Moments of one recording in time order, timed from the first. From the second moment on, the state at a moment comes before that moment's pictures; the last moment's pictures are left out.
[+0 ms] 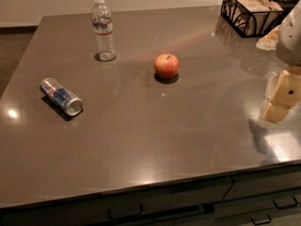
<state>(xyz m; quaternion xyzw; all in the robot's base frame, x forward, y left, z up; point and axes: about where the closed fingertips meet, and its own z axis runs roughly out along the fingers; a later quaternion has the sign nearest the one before) 0.438 -0.217 0.976 -0.60 0.78 -0.03 0.16</state>
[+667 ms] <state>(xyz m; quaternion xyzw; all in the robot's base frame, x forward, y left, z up) 0.445 -0.207 0.978 -0.60 0.78 -0.03 0.16</state>
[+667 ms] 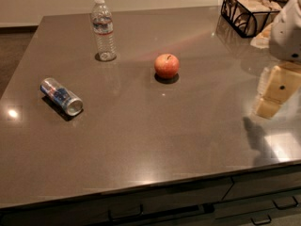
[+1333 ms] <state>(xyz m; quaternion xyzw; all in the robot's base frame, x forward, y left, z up) 0.478 -0.114 0.971 -0.61 0.78 0.03 0.16</state>
